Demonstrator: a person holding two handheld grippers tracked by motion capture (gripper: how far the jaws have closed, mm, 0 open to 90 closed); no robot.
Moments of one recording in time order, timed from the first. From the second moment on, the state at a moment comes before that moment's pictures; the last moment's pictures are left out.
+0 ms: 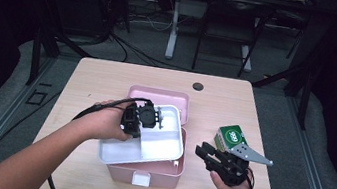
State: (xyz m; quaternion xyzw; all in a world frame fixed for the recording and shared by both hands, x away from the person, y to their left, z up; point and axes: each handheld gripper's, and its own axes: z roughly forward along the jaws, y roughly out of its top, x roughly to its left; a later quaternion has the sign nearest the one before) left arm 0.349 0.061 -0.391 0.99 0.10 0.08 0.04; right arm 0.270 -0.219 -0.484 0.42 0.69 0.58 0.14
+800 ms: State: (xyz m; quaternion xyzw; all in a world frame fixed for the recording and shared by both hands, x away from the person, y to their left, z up) left arm 0.373 0.122 -0.383 0.97 0.24 0.06 0.05; right arm 0.271 -0.214 -0.488 0.42 0.70 0.57 0.13
